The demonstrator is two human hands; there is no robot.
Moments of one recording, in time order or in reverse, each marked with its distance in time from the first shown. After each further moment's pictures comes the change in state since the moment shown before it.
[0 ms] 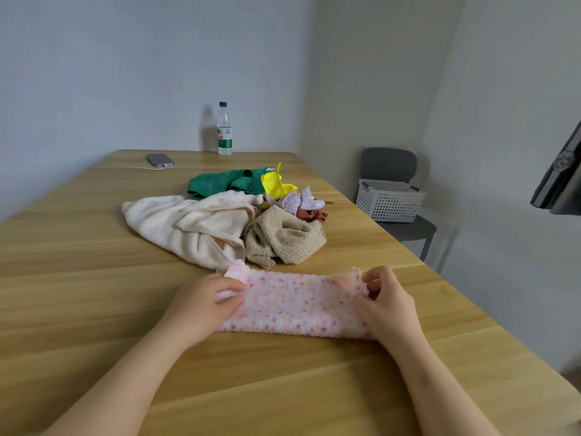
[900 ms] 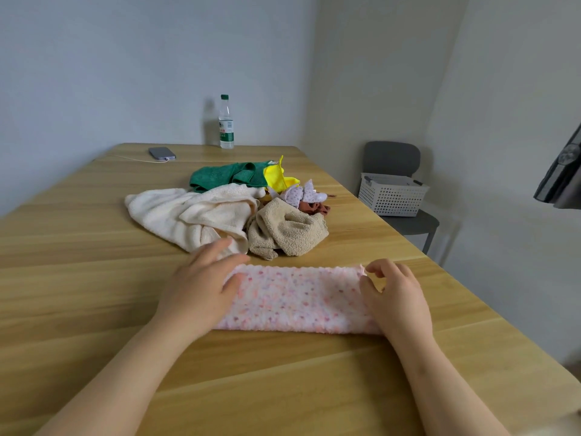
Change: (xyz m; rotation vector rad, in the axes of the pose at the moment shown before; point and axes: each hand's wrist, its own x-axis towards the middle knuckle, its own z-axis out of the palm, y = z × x) left_hand -0.013 0.014 -0.011 0.338 0.140 0.159; right_hand -0.004 0.004 0.000 -0.293 0.177 -0.115
